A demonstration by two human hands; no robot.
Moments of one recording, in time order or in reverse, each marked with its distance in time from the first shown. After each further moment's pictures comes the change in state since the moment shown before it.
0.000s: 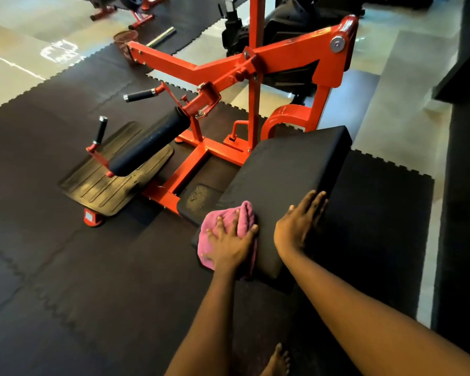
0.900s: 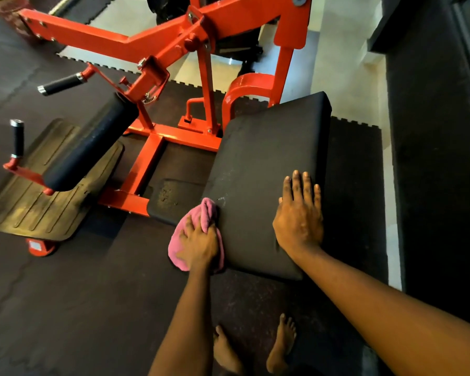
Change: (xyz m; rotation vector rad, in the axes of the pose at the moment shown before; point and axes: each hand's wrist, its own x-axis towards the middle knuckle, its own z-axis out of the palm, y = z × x) left_hand 0.065 -0.072 -0.028 -0.003 0.119 0.116; right_hand -0.009 -0.016 0.002 -0.613 -0.086 -0.233
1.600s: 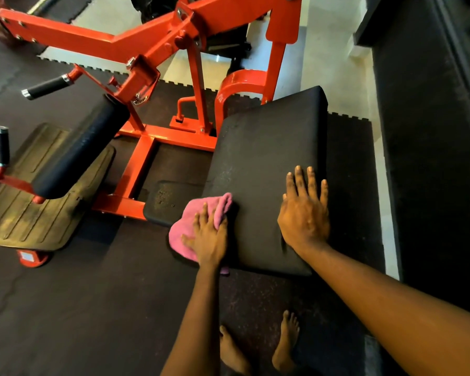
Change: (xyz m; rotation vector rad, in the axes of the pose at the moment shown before) left_hand 0.010 0.013 -0.003 0.006 -0.144 0.115; right_hand 0.000 -0.004 -0.010 -0.058 -0.048 0.025
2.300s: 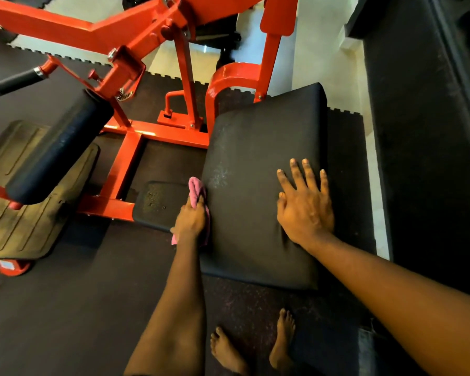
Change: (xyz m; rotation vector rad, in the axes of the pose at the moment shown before) left_hand 0.087 -0.010 -0.027 -0.213 -0.082 -0.268; right_hand 0.034 0.008 0.004 -0.052 -0.007 -0.097
